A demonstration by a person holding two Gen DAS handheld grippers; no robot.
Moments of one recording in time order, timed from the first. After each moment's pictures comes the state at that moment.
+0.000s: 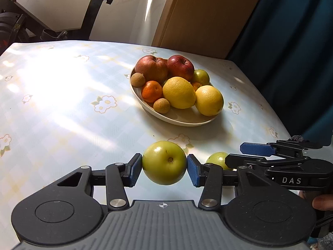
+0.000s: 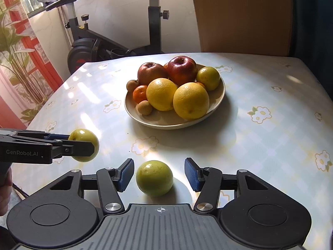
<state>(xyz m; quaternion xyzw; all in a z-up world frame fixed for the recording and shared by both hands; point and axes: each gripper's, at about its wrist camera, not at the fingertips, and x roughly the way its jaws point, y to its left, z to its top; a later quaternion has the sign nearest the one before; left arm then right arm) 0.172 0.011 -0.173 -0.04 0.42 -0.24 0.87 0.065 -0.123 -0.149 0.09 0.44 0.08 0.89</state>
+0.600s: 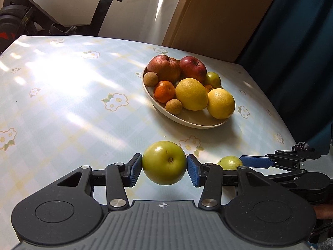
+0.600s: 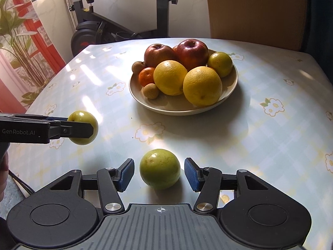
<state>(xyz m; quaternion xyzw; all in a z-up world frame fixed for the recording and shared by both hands) 0.180 0.018 -0.180 -0.05 0.43 -0.22 0.87 0.073 -0.113 -0.164 0.07 0.47 0.09 0.87</state>
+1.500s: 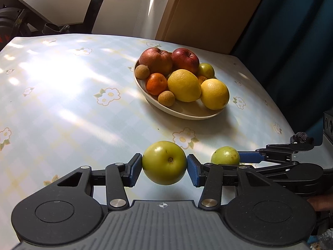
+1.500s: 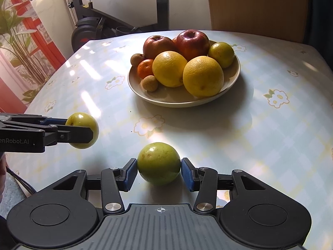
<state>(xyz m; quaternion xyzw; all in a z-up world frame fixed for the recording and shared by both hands) 0.177 0.010 -0.186 -0.04 0.43 -0.24 0.87 0.077 -0.117 -0.174 0.09 0.48 0.10 0.86</state>
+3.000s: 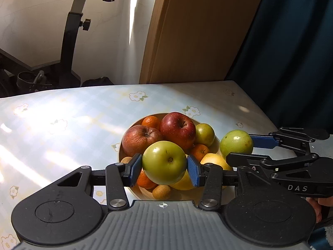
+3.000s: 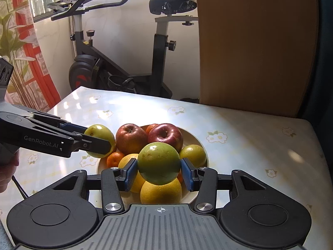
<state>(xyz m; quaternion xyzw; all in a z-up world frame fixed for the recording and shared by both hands) 0.293 -0.042 -0.140 0.01 0.40 -0.27 0.88 0.174 -0.166 -0.115 0.03 0.38 0.10 0.92</state>
